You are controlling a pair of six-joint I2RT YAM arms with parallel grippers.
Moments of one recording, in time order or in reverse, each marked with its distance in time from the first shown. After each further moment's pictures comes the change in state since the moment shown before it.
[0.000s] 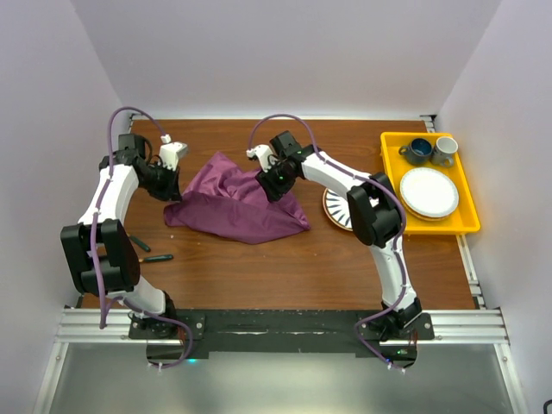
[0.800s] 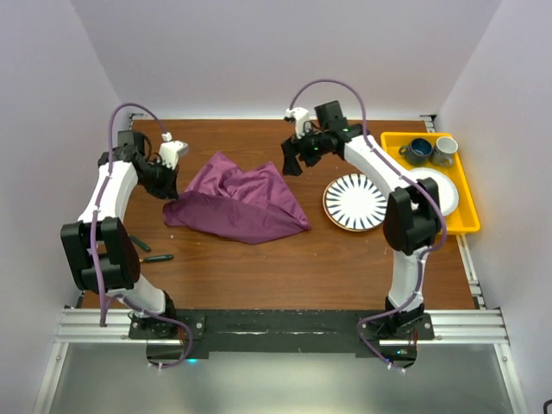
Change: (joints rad) left arm -0.001 0.035 0.044 -0.044 -0.037 0.071; right arm -0.225 -0.269 -0.076 0.016 -0.215 0.050
